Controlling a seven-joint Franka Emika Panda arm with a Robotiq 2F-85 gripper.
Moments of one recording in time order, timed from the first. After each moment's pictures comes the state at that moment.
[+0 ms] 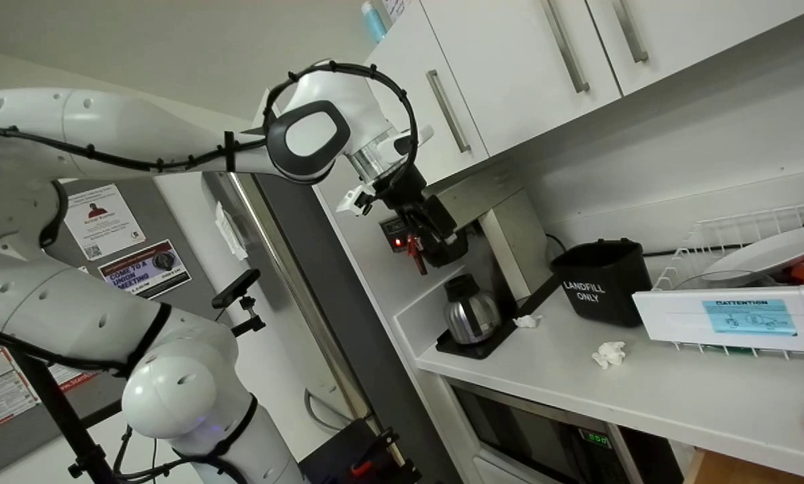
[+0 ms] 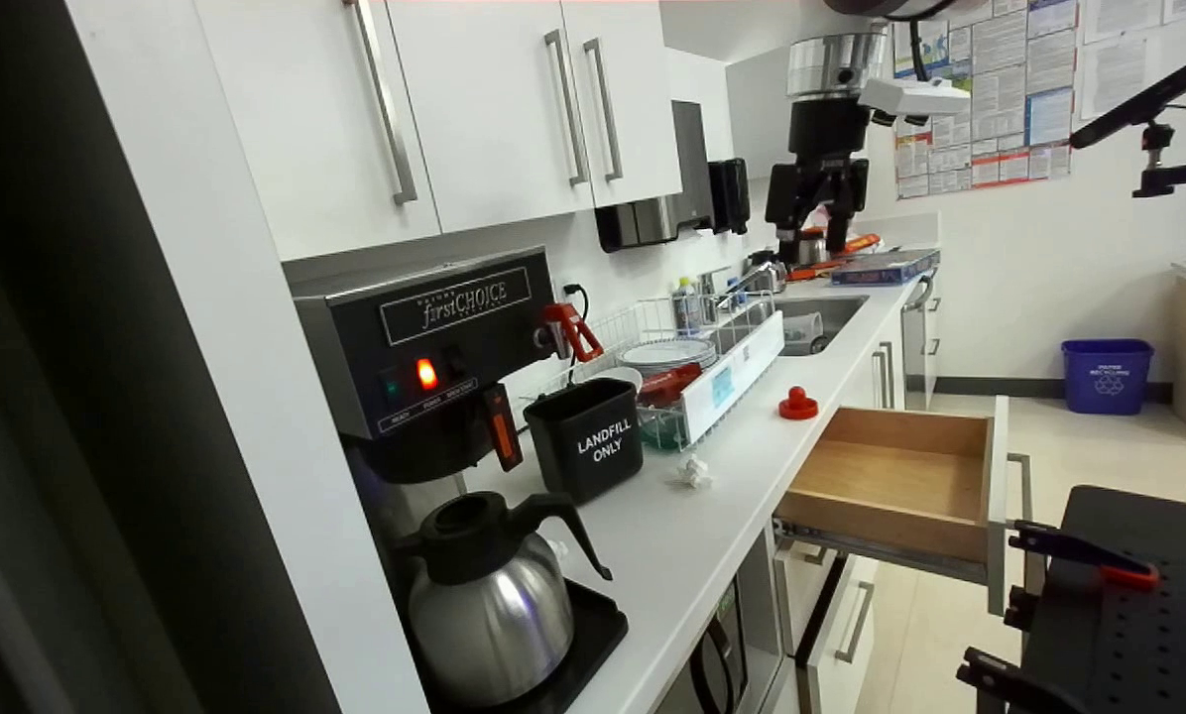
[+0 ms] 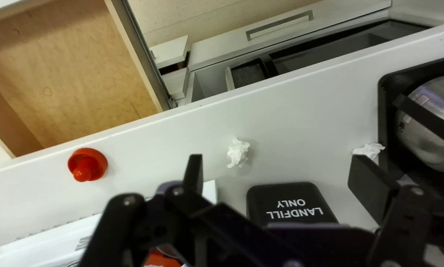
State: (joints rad) arm -0.11 -0.57 -0.15 -2.59 -0.03 2.22 -0.07
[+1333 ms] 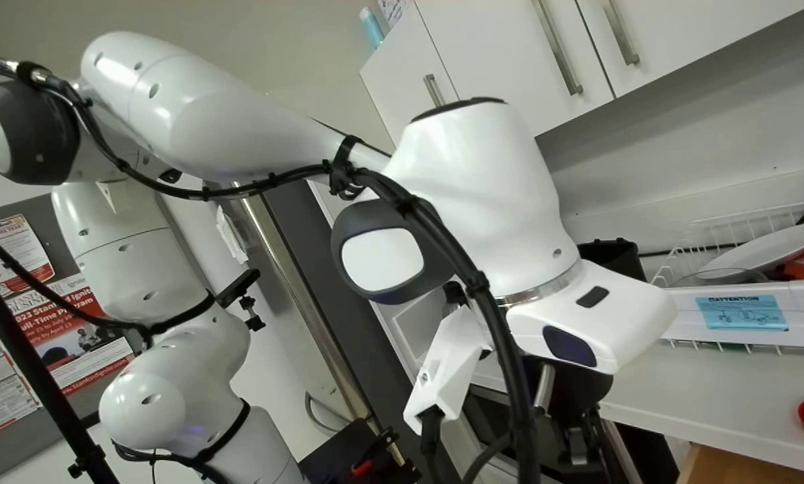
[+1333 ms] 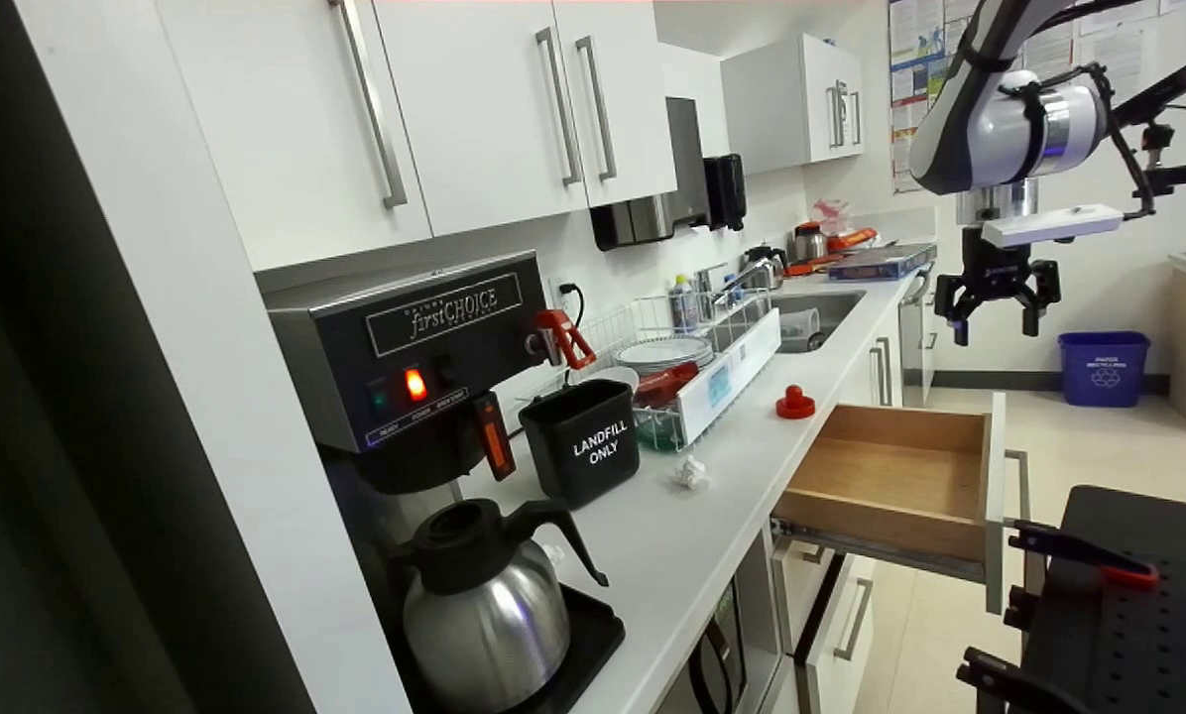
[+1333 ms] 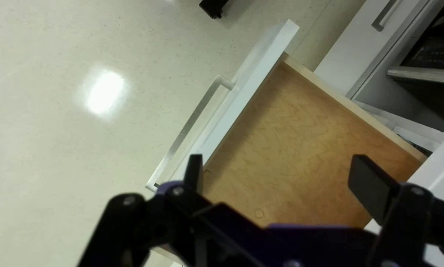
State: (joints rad) arm -0.40 0.04 -0.55 -2.43 0.04 2.46 -0.15
